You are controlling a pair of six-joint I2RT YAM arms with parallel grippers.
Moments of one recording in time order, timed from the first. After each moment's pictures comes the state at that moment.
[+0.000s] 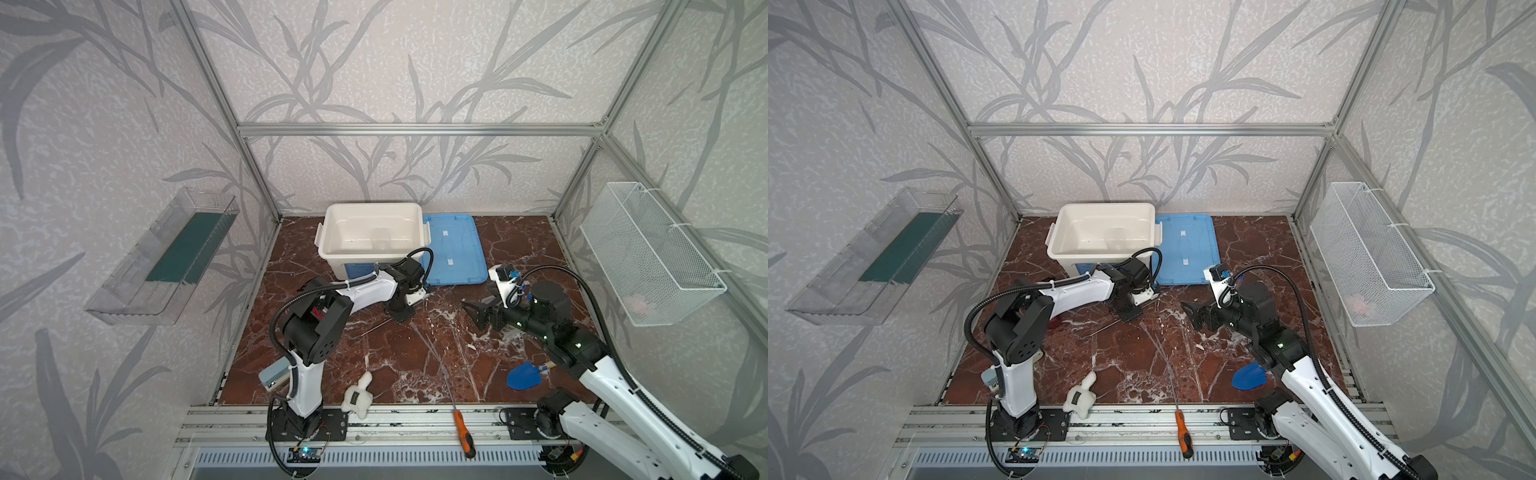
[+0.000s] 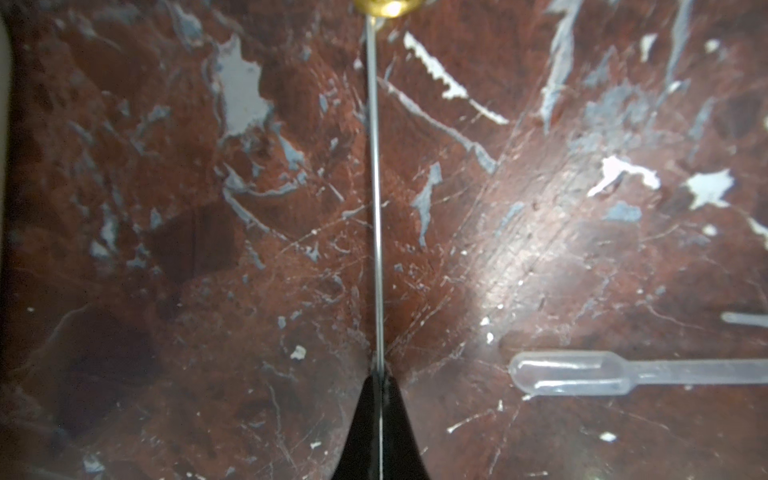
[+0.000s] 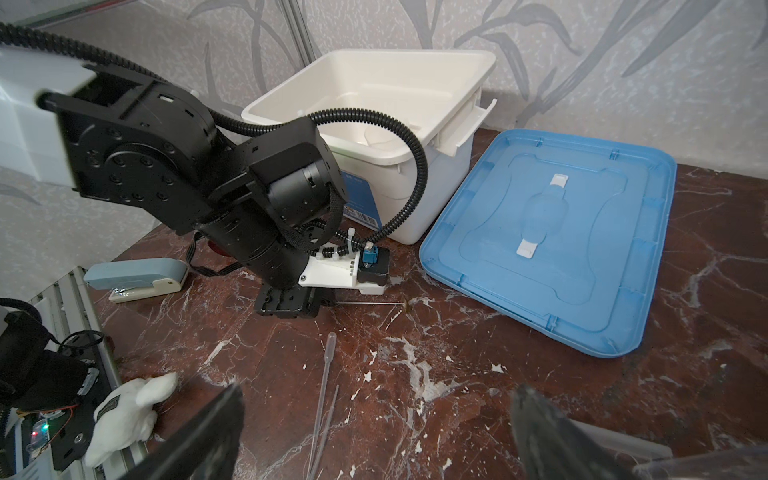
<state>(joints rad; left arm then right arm) -0.66 1.94 1.29 -0.75 -0.02 0.36 0.47 0.77 0.64 -0.27 -0.29 0.12</state>
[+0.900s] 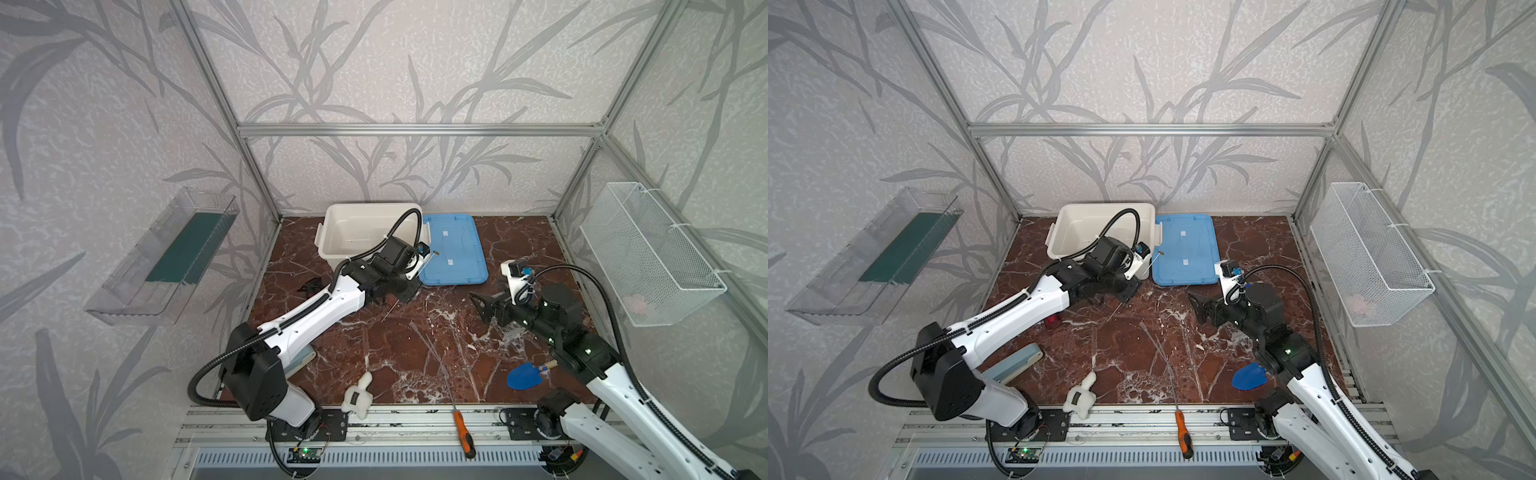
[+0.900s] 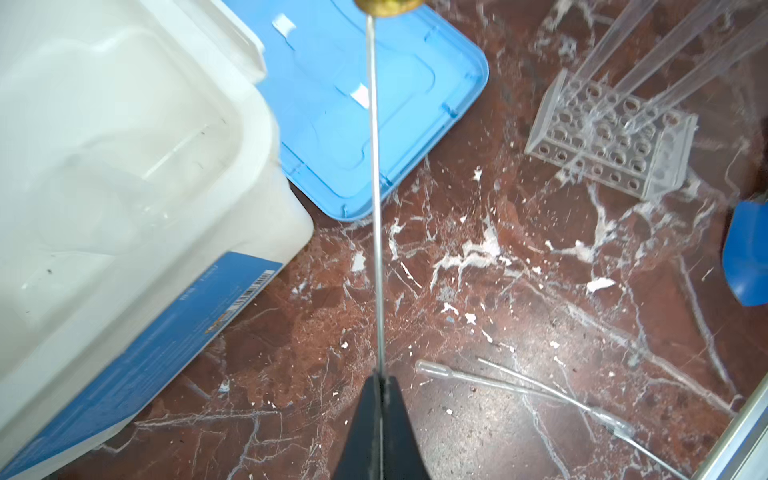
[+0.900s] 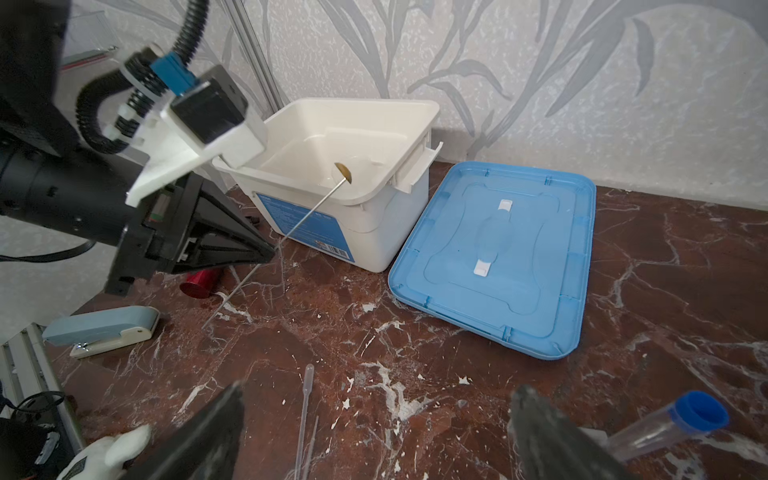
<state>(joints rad) -0.70 1.49 1.32 -0.67 0.02 0.08 0.47 0.73 0.69 -0.28 -0.17 0.16</state>
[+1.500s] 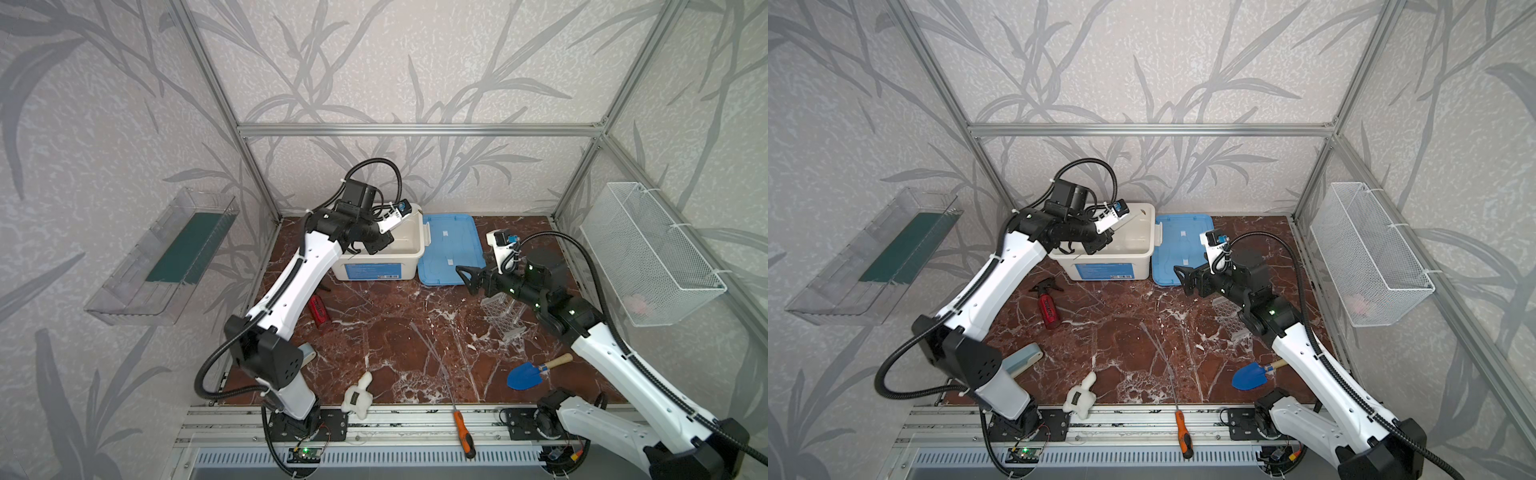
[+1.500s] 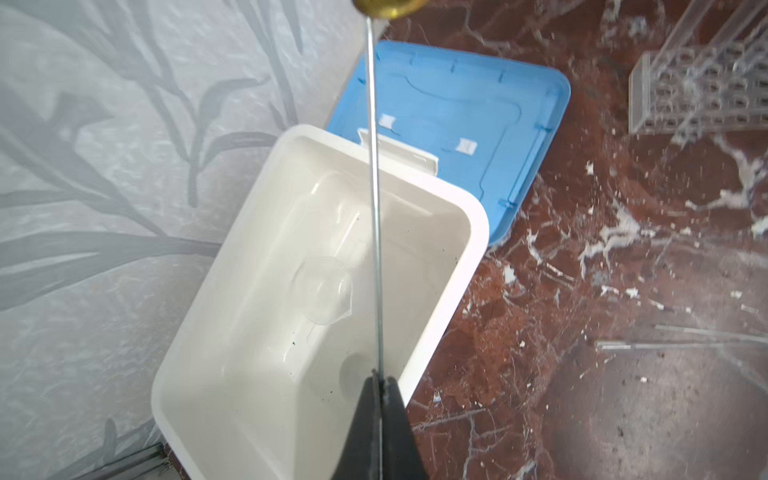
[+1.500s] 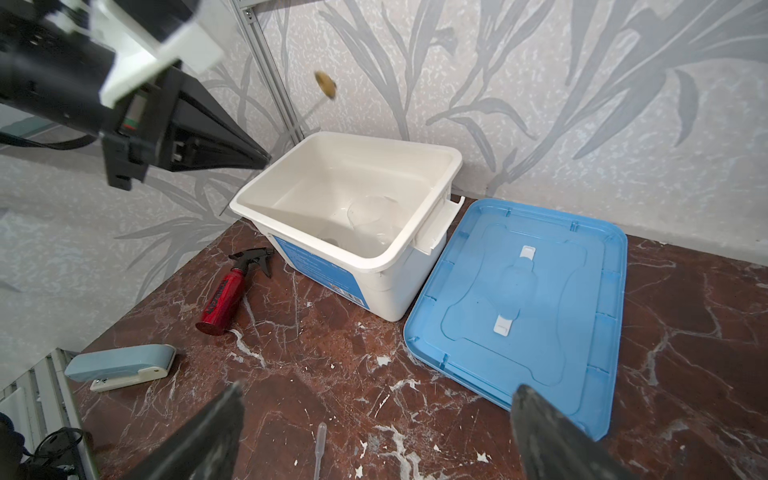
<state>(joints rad) -0.39 1.73 1.87 -0.98 0.15 0.74 0.47 1.03 0.95 -0.24 -0.23 0.16</state>
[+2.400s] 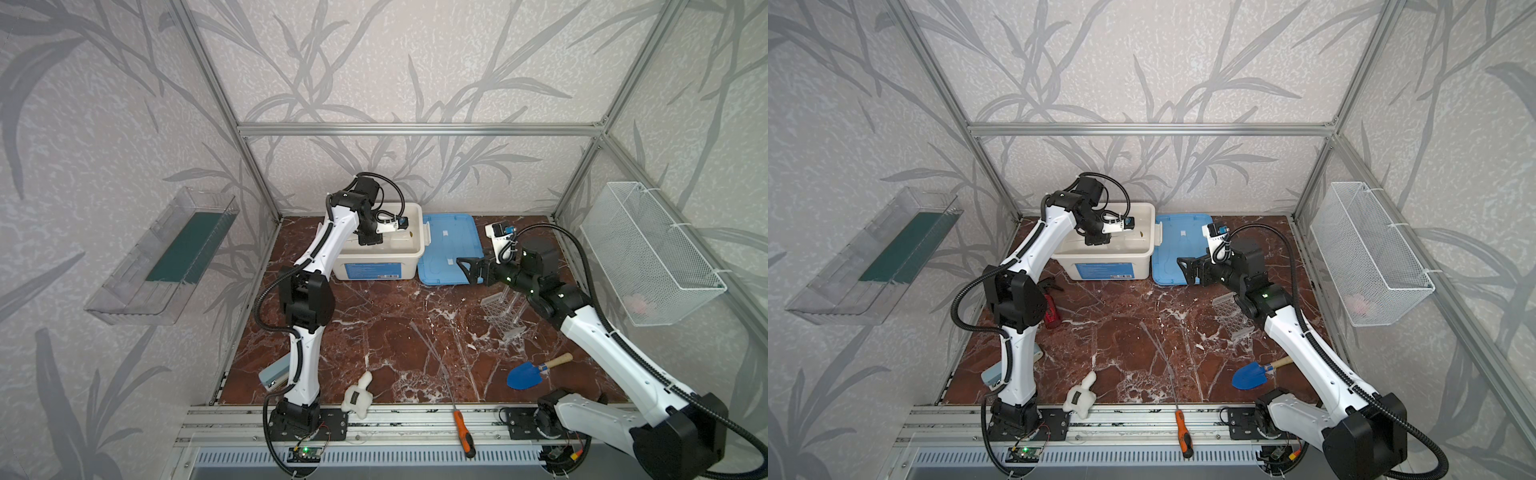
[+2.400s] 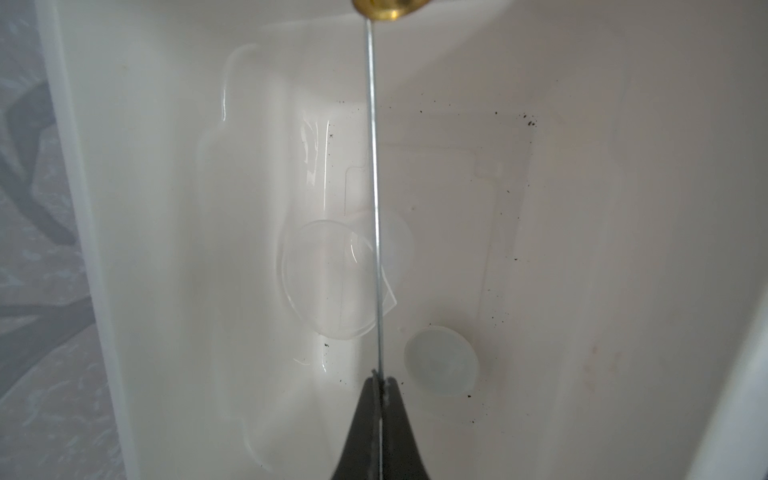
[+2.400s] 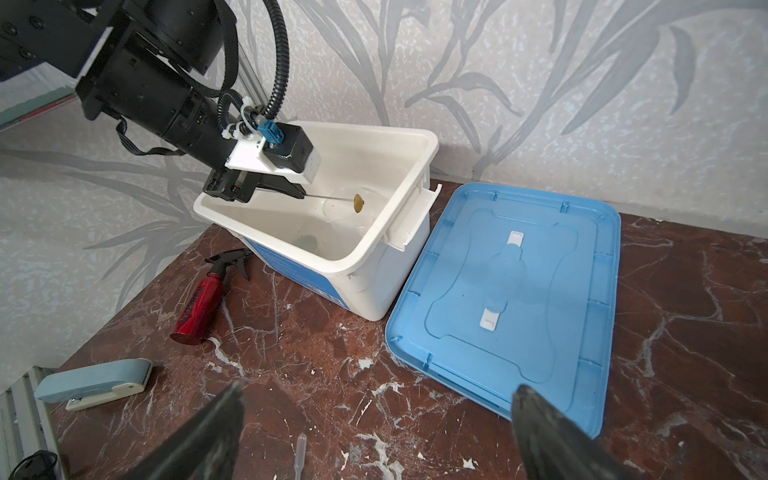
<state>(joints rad) -0.29 2.17 2.21 -1.17 0.10 1.22 0.37 1.13 0.95 -0.20 -0.29 0.17</state>
